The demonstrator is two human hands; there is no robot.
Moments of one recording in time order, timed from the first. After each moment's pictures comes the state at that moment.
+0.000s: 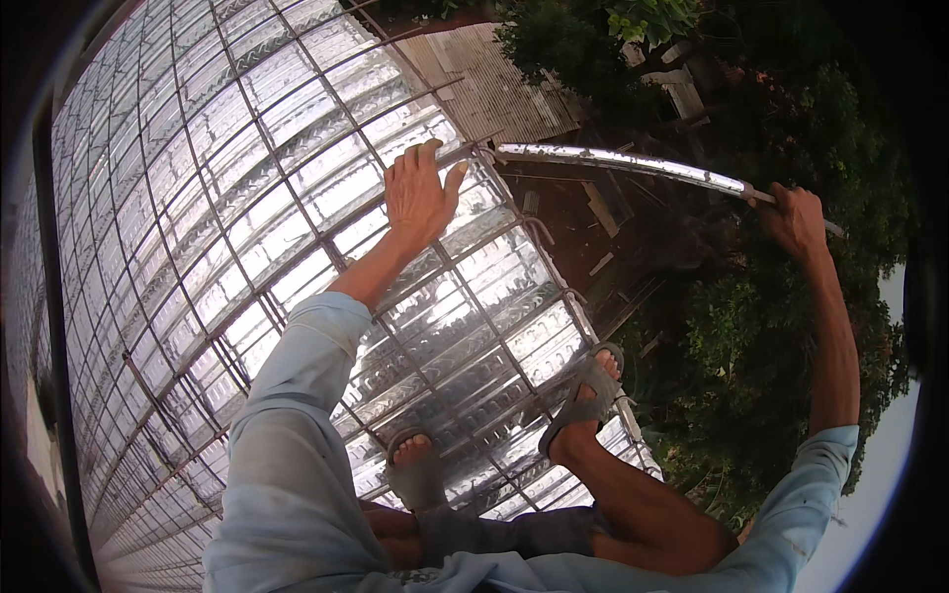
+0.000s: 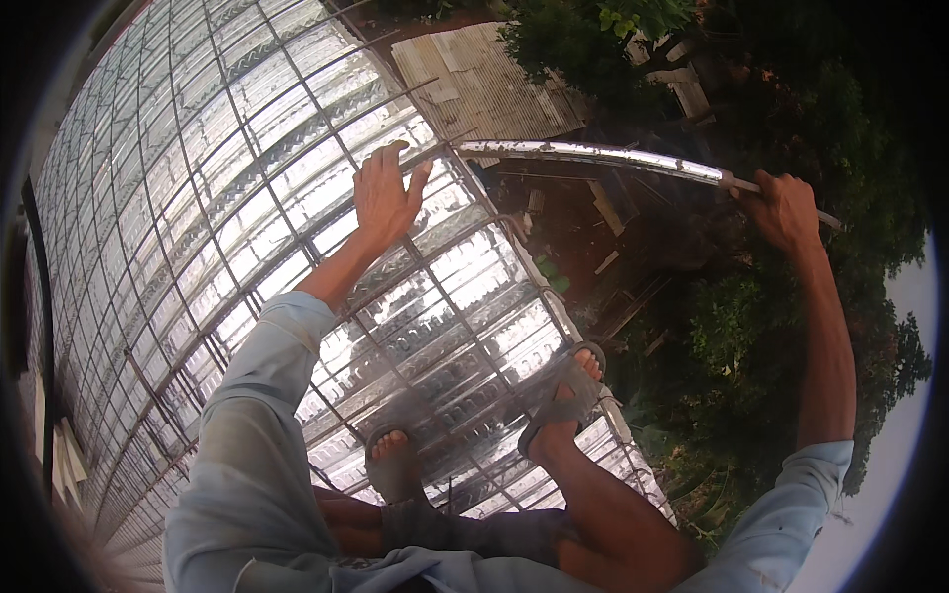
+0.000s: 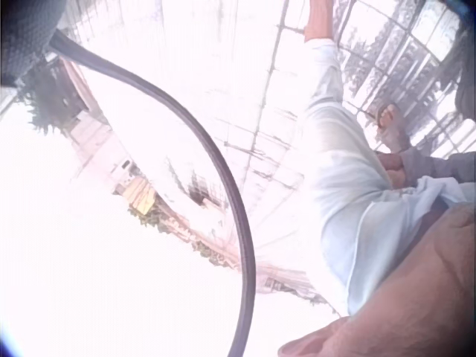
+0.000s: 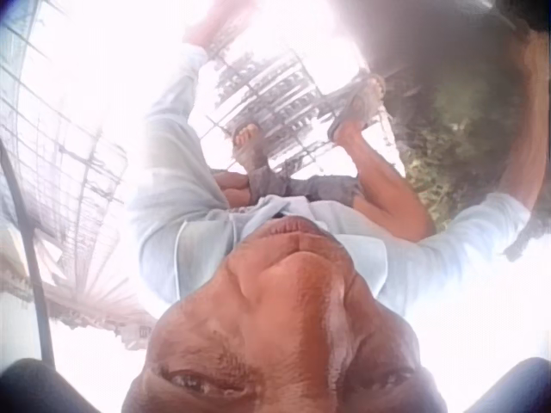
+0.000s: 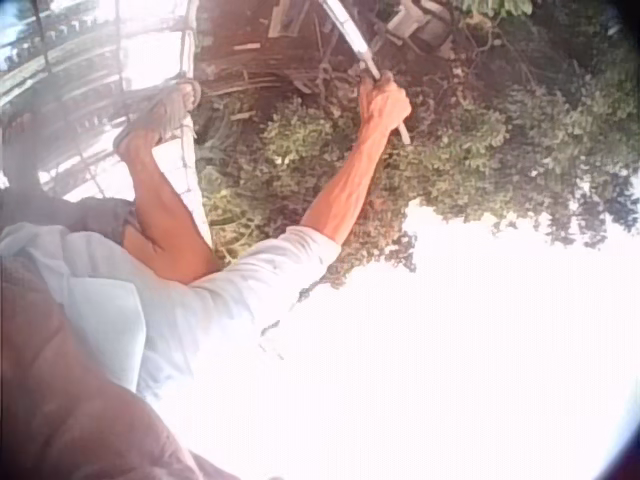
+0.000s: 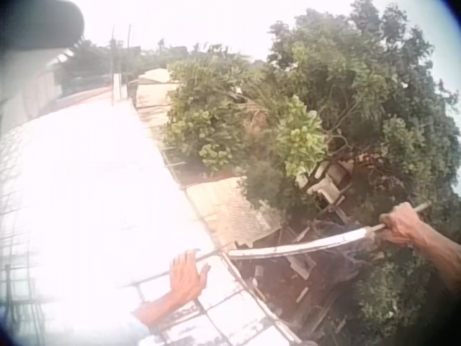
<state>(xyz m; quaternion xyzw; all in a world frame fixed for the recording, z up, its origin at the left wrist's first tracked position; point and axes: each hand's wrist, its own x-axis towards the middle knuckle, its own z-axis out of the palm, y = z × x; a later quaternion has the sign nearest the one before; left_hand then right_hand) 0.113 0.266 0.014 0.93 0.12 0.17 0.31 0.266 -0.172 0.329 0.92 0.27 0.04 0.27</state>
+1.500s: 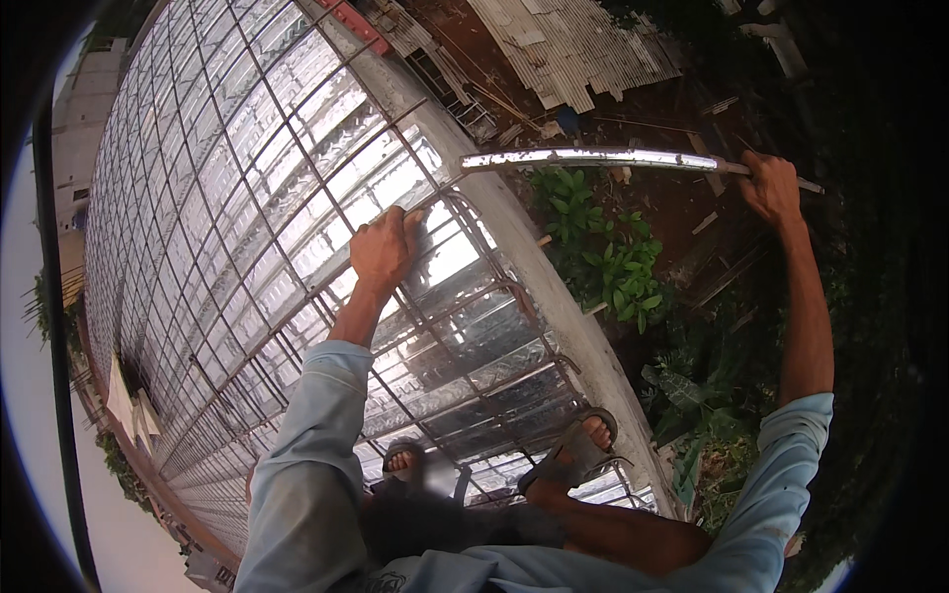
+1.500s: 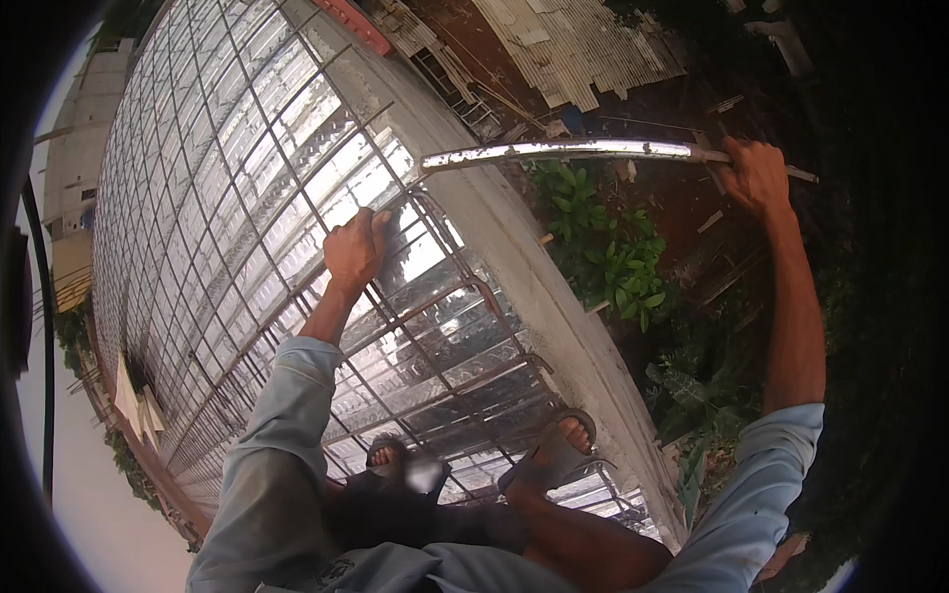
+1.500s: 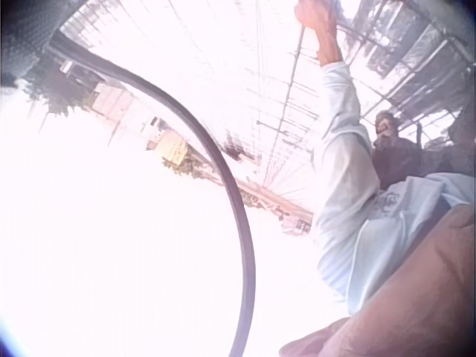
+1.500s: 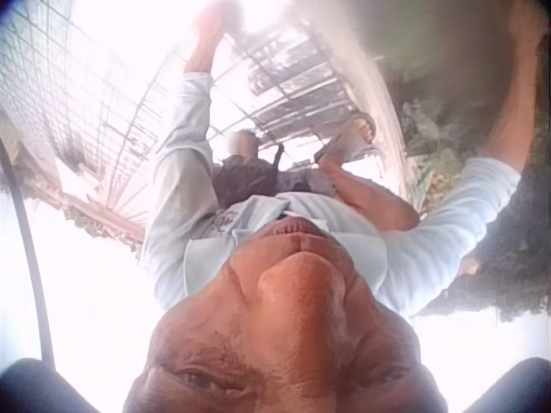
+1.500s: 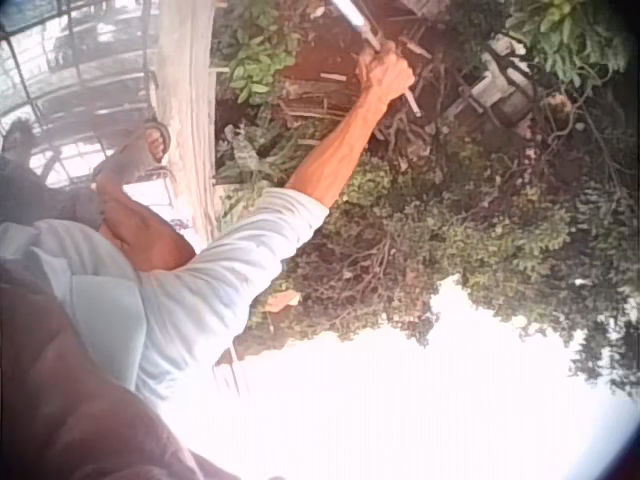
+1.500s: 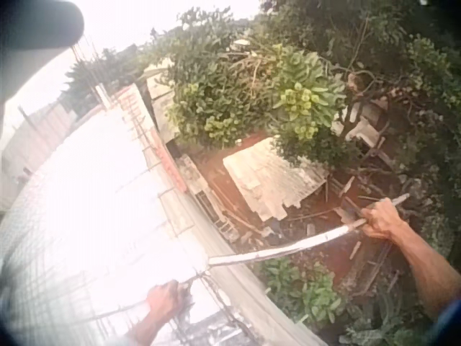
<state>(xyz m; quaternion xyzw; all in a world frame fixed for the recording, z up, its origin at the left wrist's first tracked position) 0.166 0.263 -0.024 0.98 0.17 -0.03 0.09 0.499 -0.233 0.067 0.93 0.36 -0.02 0.06</state>
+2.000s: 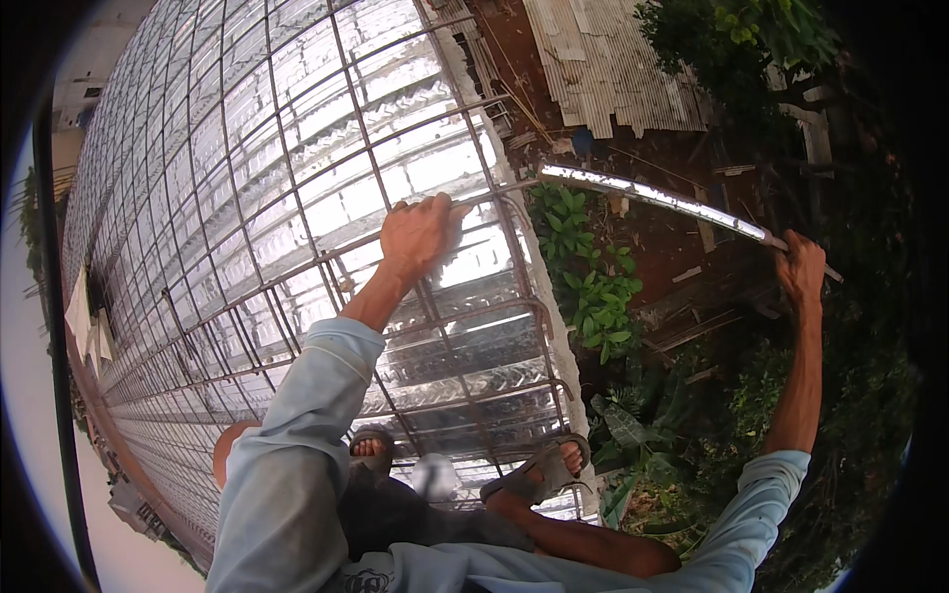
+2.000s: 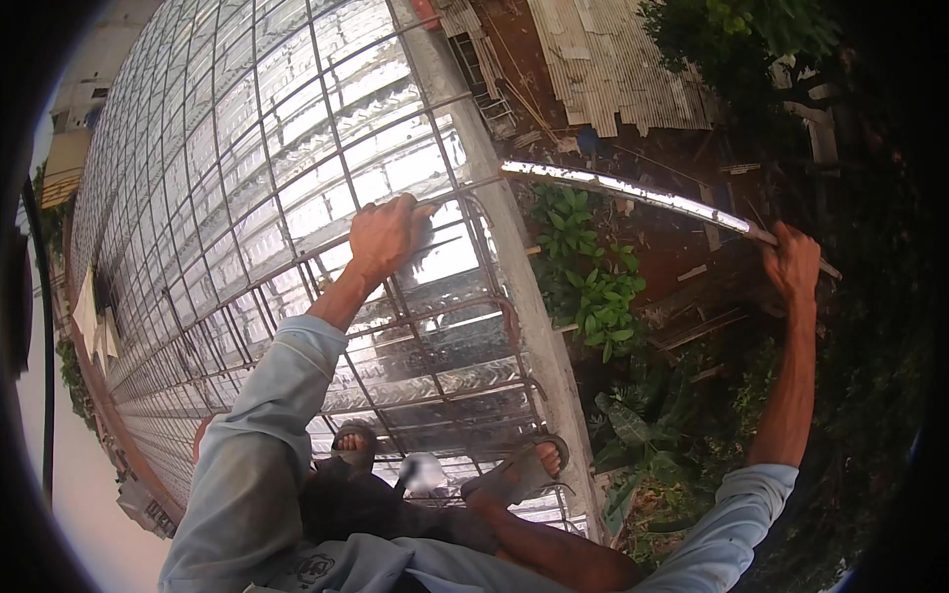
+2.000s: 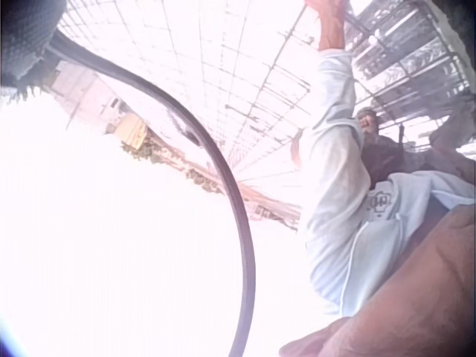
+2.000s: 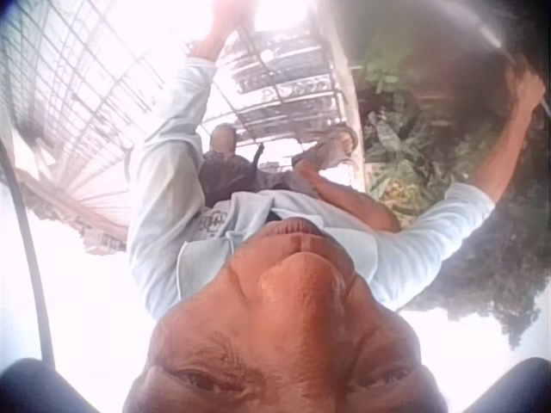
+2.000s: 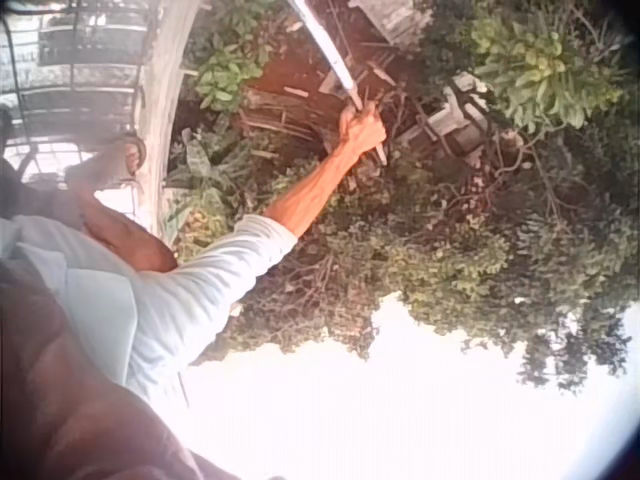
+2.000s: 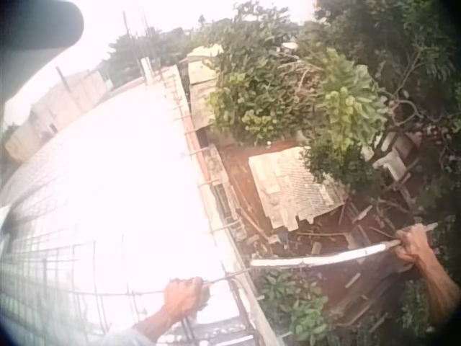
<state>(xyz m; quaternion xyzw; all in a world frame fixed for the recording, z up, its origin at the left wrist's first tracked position) 0.164 0.261 -0.018 0.96 0.21 -0.08 0.15 0.526 -0.226 0.088 0.92 0.39 -0.01 0.07</state>
